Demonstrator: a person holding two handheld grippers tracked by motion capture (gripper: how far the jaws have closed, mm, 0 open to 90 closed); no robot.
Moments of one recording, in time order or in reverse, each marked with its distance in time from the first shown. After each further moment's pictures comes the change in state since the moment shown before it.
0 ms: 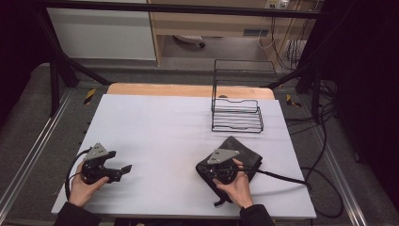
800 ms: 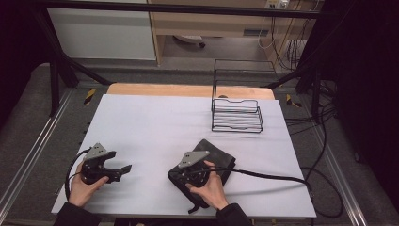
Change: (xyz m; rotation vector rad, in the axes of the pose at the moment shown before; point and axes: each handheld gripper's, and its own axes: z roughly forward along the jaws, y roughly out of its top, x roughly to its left) left arm 0.000 0.000 -0.001 0.006 -0.003 -0.008; right arm 0.044 0.039 0.051 -0.014 0.172 -0.023
